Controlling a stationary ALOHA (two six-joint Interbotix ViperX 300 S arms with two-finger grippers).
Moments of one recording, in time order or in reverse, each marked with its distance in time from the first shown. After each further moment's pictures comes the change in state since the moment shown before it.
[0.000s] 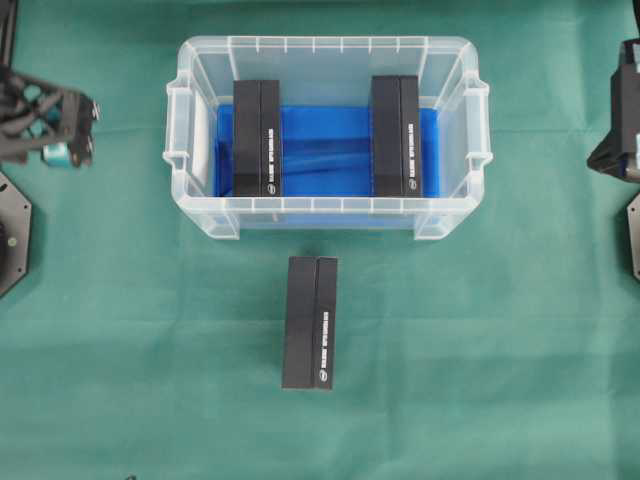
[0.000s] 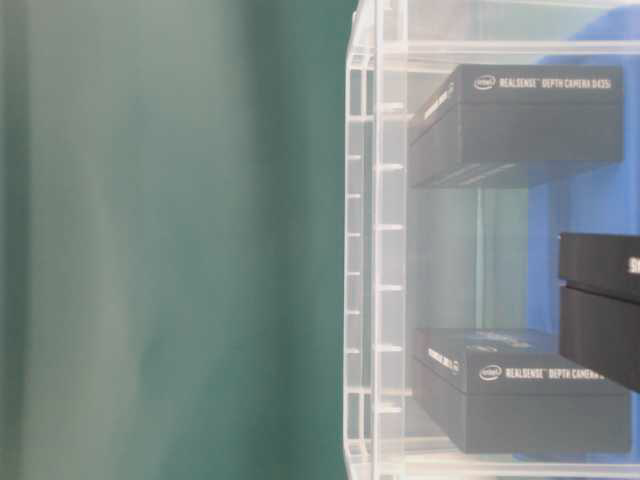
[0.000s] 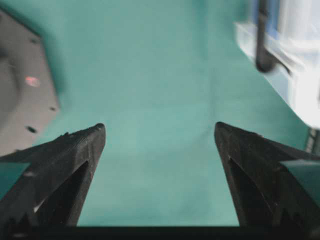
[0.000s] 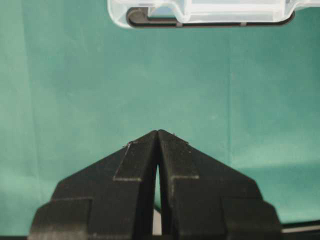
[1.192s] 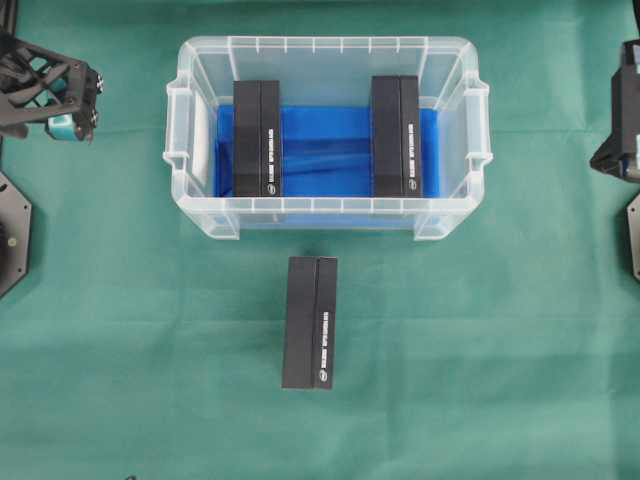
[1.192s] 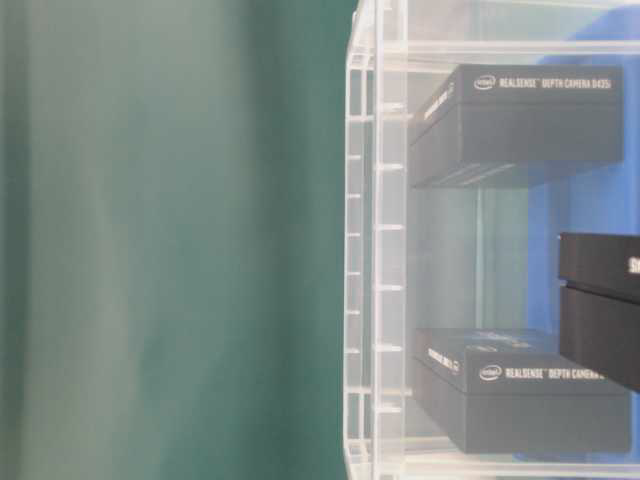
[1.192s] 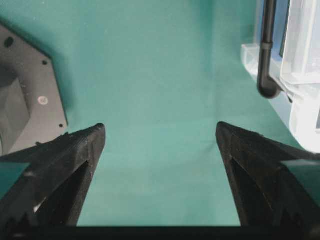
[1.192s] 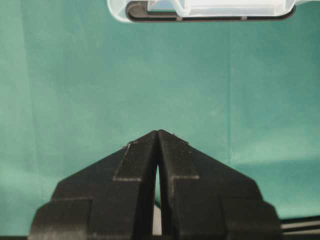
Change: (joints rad) left arm 0.077 0.028 -0.015 -0.002 -0.011 0.087; right arm 0.000 -0.002 0.000 0.000 0.015 0.000
